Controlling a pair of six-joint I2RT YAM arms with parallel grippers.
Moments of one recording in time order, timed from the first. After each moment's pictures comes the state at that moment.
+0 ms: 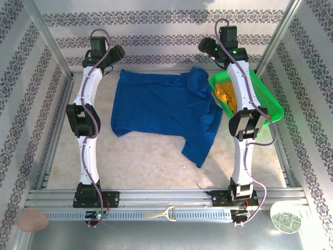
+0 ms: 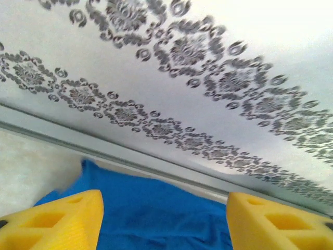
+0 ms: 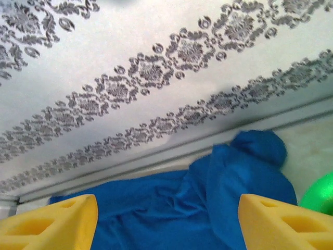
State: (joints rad) left arm 0.03 2.38 2.46 -0.60 0.21 -0.57; right arm 0.11 2.20 2.44 -0.80 -0.14 0.57
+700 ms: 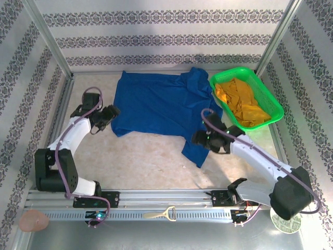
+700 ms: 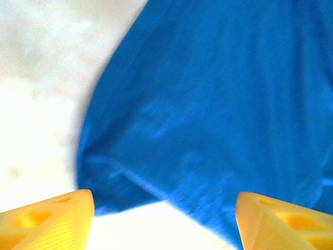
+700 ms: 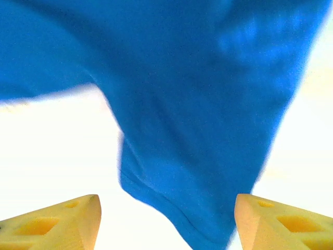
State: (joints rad) left arm 0.03 1.40 0.93 -0.52 0.22 -0.77; right arm 0.54 1.15 0.77 -0.79 -0.04 0.86
